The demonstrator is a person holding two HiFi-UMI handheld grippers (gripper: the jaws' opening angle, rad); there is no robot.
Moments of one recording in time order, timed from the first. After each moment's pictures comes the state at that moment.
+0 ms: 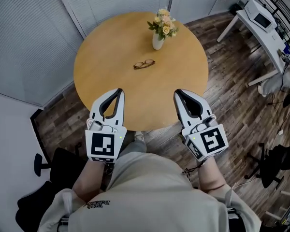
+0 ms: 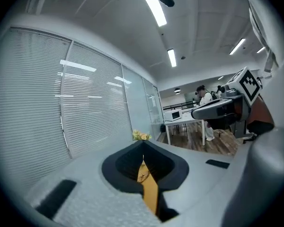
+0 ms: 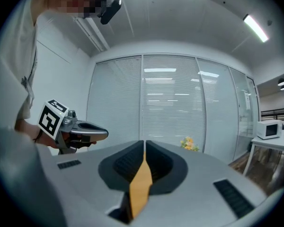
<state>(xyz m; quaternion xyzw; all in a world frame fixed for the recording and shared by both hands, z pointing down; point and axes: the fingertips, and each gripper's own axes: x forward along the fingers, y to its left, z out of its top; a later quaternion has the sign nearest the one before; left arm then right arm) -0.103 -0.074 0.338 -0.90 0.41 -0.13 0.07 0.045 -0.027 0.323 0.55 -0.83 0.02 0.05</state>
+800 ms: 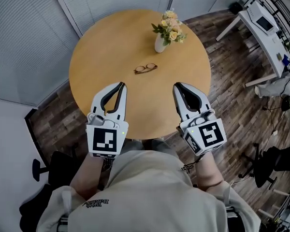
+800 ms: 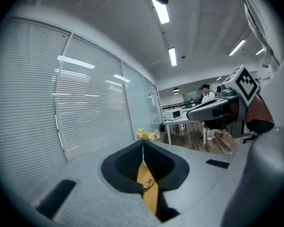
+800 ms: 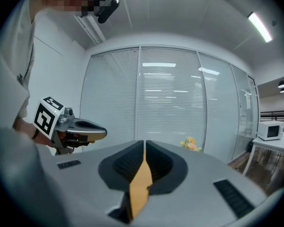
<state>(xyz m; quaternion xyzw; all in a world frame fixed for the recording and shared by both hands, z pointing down) -0.104 -0.158 0.349 -0.91 0.39 -0.13 0.07 0.034 -0.119 0.335 0.56 -0.83 0.03 0.07</state>
